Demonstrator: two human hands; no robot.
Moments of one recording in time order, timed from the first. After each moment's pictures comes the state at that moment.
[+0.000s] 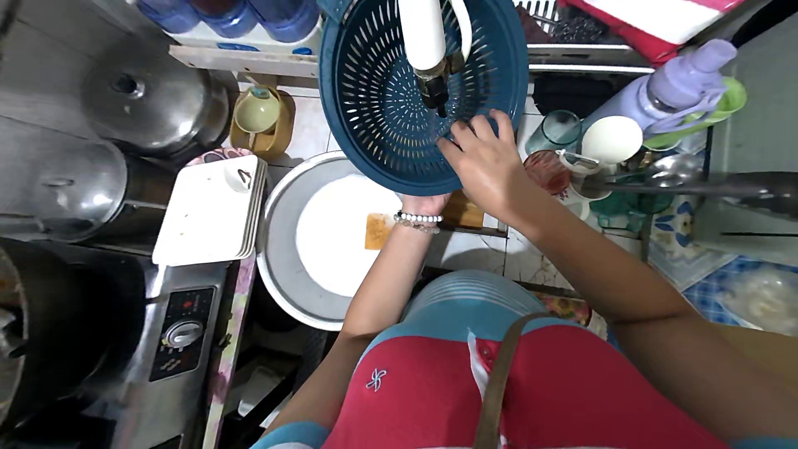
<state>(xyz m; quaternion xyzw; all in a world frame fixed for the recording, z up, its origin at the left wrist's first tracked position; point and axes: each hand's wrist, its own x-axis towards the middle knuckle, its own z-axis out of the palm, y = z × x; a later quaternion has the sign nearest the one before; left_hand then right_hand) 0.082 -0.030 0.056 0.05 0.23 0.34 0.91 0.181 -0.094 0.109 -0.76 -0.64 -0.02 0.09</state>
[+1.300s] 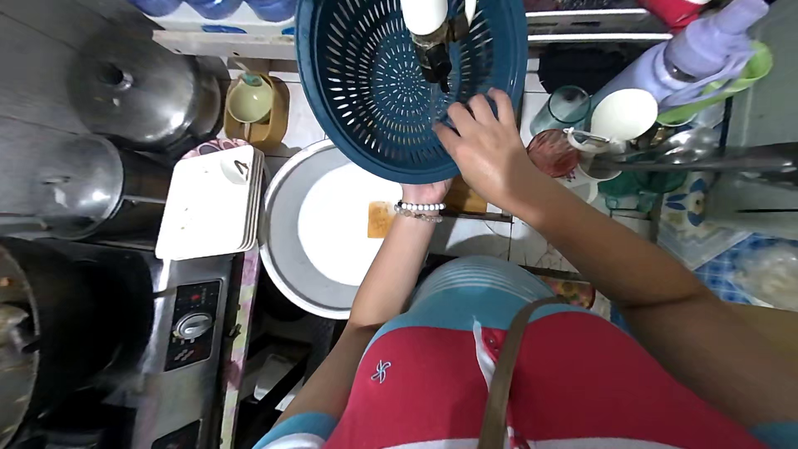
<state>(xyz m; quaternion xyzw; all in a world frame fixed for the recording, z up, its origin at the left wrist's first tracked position) 0.076 -0.030 0.050 0.04 0.17 0.35 0.92 0.174 -0.093 0.105 -0.75 -0.65 -0.05 0.11</state>
